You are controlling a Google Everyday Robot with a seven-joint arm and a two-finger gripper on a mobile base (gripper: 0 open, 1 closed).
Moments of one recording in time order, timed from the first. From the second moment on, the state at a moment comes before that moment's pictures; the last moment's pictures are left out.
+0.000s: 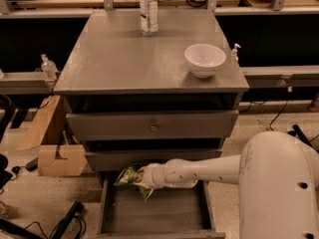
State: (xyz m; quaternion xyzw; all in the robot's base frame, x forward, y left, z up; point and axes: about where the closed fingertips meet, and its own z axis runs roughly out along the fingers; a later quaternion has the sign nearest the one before) arm 0.588 0.083 0.376 -0.62 0.67 0.14 0.38
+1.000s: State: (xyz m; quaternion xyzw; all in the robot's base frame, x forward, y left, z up) arm 0.569 0.084 0.434 -0.61 0.68 0.10 0.40
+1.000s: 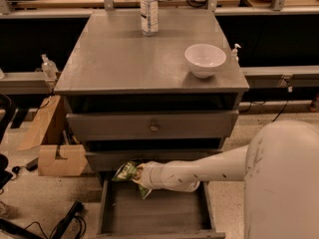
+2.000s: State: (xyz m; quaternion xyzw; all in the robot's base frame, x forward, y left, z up) arm 0.584 0.072 0.490 -0.57 0.69 0.08 0.43
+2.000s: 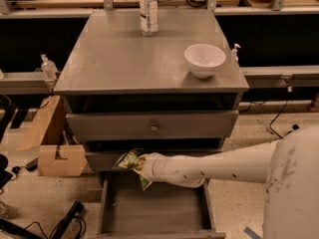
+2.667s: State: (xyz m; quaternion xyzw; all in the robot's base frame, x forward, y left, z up) arm 0.573 0.103 0.573 -0.64 0.62 0.12 0.43
